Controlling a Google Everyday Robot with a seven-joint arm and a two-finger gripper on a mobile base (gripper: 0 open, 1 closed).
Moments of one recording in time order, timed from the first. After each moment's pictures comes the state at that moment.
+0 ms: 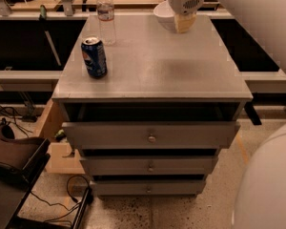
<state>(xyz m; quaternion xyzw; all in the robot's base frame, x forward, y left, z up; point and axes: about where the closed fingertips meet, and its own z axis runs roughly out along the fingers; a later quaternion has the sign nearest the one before) 0.695 -0.119 0.983 -0.74 0.62 -0.24 0.13</state>
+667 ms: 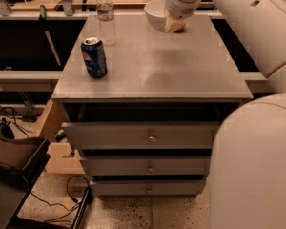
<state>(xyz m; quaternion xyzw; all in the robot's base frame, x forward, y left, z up) 0.762 -0.096 0.953 -0.75 0.59 -0.18 0.24</state>
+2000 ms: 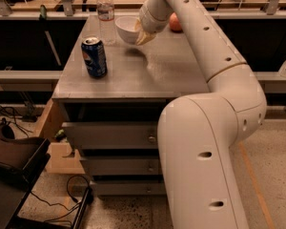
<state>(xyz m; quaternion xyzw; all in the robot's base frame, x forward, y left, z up) 0.830 -0.005 0.878 -0.82 0.49 -0.08 0.30</state>
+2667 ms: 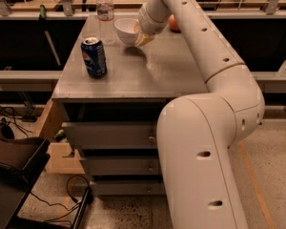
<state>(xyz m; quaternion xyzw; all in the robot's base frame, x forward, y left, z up) 0.831 0.000 0.870 -0.82 0.48 -0.07 0.30</state>
